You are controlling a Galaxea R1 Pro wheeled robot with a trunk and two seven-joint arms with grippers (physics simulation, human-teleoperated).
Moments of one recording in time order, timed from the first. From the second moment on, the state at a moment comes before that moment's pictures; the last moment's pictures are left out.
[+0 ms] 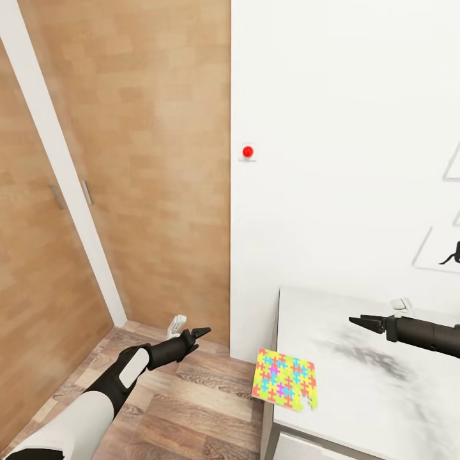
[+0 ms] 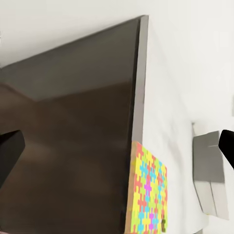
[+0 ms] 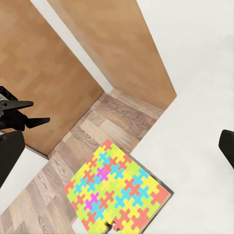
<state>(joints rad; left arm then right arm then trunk) -0.70 0.03 -0.06 -0.46 0.73 0.58 -0.59 -0.42 -0.59 -0.19 -1.25 -0.37 0.78 1.08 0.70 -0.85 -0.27</state>
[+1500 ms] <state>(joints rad) -0.71 0.01 -0.07 -0.45 0.72 0.58 -0.55 -0.35 -0.61 -0.27 -1.39 -0.38 0.87 1.10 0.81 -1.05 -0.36</state>
